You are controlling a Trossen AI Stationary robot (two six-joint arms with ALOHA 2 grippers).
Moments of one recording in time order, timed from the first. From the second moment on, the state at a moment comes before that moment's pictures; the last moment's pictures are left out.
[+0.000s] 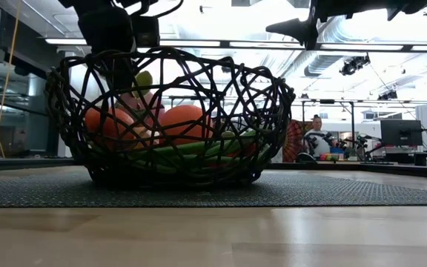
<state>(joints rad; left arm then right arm) 0.14 1.34 0.94 -0.68 -0.03 -0.22 -0.08 1.00 0.65 0.35 0.10 0.39</state>
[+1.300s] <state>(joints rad) 0.29 1.12 1.45 -0.77 0.19 -0.04 -0.08 1.00 0.65 0.35 0.10 0.36</state>
